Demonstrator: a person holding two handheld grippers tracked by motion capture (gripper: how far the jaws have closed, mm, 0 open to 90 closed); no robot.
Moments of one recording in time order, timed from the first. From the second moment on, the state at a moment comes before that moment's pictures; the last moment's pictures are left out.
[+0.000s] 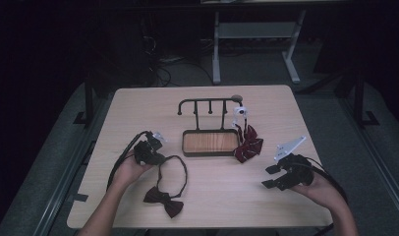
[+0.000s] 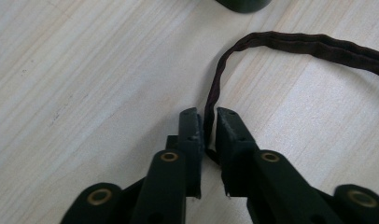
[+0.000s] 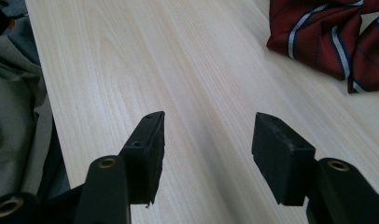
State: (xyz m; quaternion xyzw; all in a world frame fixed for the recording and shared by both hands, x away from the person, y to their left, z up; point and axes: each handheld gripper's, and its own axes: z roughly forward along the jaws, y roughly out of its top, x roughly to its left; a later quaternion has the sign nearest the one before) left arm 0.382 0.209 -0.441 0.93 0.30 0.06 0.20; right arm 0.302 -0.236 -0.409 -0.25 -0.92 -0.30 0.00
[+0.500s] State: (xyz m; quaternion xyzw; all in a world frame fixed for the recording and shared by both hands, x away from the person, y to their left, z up) left arm 0.382 0.209 -0.441 0.93 0.29 0.06 0.19; right arm 0.302 -0.237 -0.409 -0.25 -0.92 -0.30 0.00
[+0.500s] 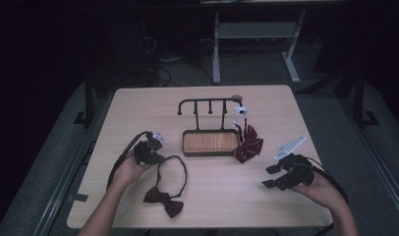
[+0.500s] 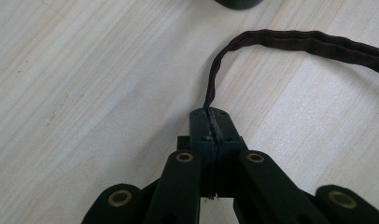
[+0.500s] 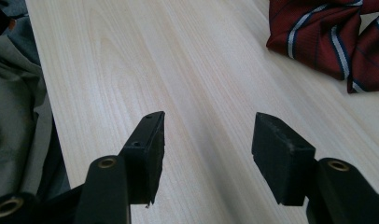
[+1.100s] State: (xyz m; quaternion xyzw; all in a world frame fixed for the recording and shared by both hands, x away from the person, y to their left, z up) left arm 0.372 0.204 -0.415 0.94 0.27 0.05 0.22; right arm 0.302 -0.238 -0.408 -0.25 -0.92 -0.30 0.00
